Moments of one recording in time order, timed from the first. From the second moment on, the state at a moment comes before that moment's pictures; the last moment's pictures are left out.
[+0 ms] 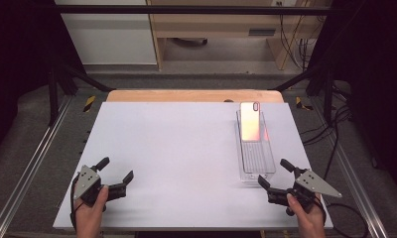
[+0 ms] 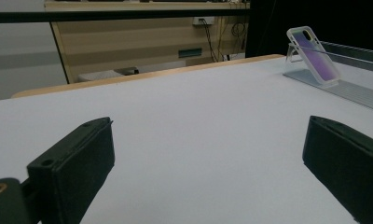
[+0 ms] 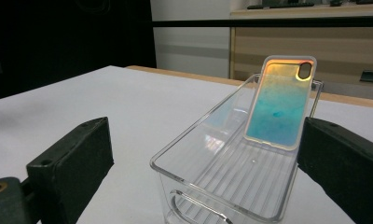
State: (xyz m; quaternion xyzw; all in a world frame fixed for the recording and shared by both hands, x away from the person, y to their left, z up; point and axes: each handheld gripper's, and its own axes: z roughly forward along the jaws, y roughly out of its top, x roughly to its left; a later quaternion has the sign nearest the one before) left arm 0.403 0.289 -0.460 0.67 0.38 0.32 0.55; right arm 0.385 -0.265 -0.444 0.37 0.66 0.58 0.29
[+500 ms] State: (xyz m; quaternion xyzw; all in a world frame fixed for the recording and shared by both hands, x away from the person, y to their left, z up) left arm 0.400 0.286 -0.457 0.66 0.34 0.32 0.58; right arm 0.397 -0.244 -0.449 0.35 0.67 0.58 0.30
